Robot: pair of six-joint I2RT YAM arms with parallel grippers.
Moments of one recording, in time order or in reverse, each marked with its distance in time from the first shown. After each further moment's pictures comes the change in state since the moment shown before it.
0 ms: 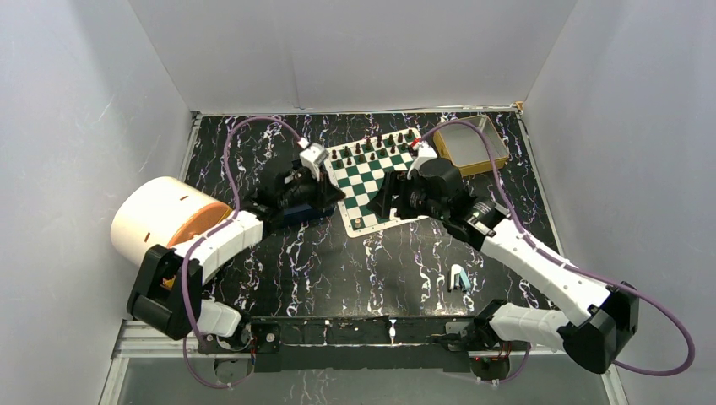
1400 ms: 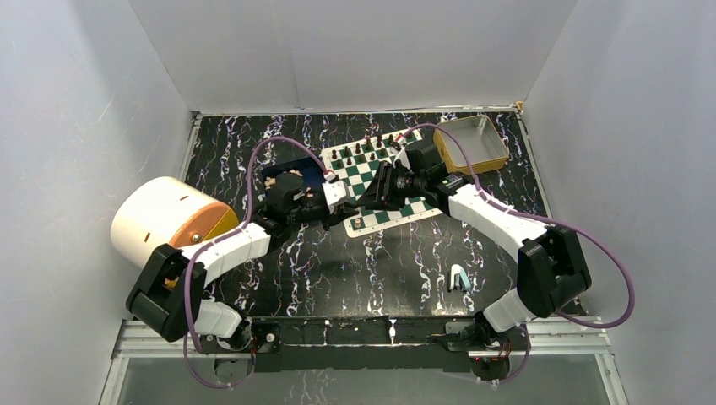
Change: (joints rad) left arm -0.134 -0.027 -0.140 0.185 0.212 0.583; right arm -0.193 0.393 0.066 0.174 -0.524 0.217
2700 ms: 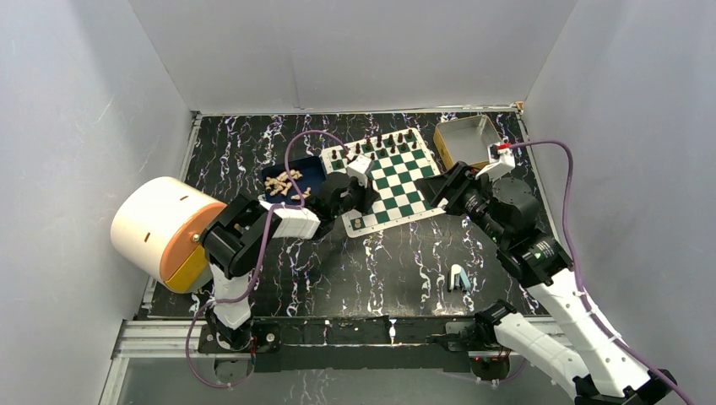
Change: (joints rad) left arm -0.141 0.536 0.243 0.287 -0.626 -0.556; right arm -0.013 -0.777 -0.172 -0.113 0.588 -0.104
